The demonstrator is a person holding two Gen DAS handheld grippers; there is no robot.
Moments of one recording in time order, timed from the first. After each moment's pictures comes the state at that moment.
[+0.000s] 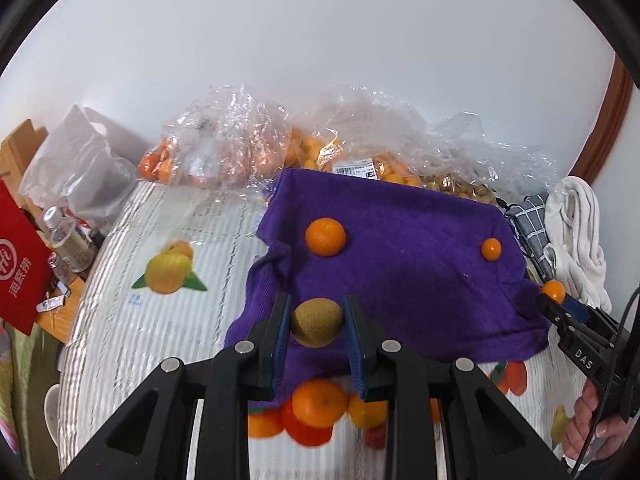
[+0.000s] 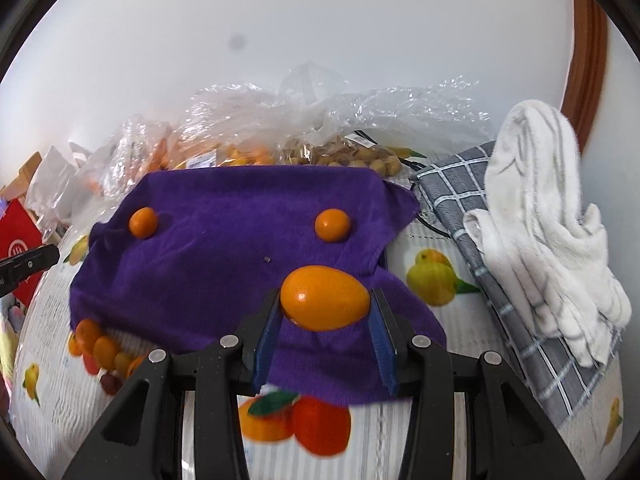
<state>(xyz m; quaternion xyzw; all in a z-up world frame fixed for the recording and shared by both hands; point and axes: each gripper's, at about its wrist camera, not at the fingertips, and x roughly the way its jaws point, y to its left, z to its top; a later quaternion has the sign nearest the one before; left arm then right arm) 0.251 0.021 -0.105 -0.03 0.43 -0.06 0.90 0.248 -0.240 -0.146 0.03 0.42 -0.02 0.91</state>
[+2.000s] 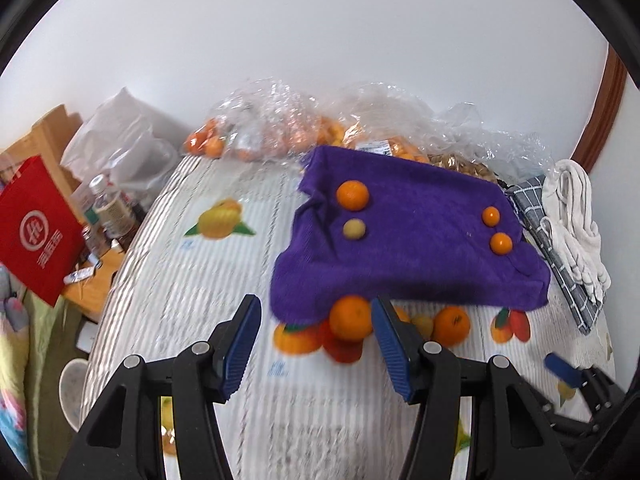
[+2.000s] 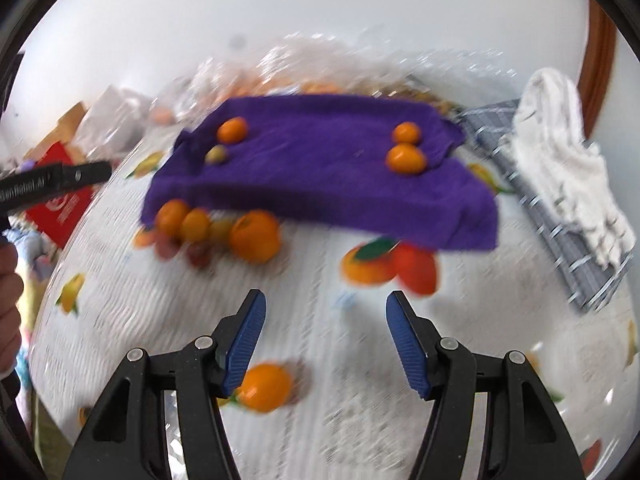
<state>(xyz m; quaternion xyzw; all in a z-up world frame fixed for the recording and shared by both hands) 0.164 0.054 -0.094 -0.02 0.43 -0.03 0.90 0.115 -0.156 -0.157 0.02 0.47 0.04 0.88</state>
